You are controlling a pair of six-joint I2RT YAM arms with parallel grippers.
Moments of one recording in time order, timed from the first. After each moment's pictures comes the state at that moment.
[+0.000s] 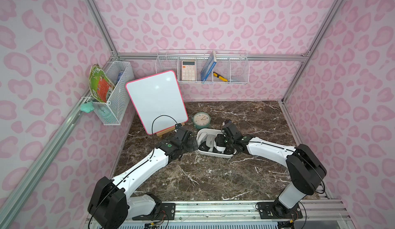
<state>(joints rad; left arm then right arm) -0.56 1.26 0.90 -0.56 -0.20 -0.67 0.74 1.66 1.04 -0.20 0.09 0.65</state>
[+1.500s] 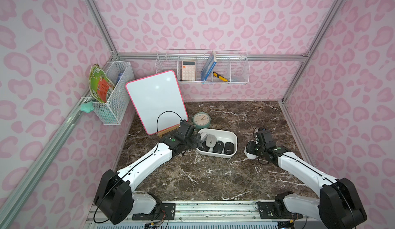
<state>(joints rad) -0.58 1.36 1.02 -0.59 -0.14 -0.65 0.39 1.23 0.65 -0.35 0.09 0.54</state>
